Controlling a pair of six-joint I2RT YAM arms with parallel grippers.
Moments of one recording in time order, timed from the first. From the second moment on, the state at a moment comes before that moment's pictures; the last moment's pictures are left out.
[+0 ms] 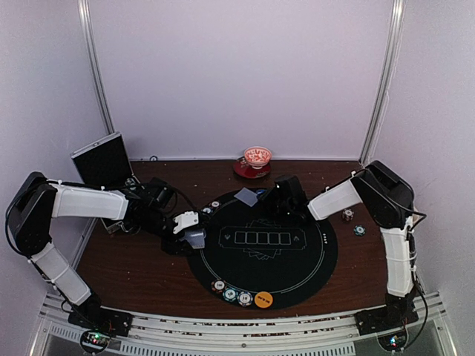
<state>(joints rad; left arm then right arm) -0.59 1.60 0.87 -0.36 0.43 0.73 0.64 2.15 1.19 0.43 0.11 1.21</state>
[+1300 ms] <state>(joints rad) -0.59 1.57 0.86 -0.37 0.46 0.74 1.00 2.14 1.13 0.73 -0.33 1.03</state>
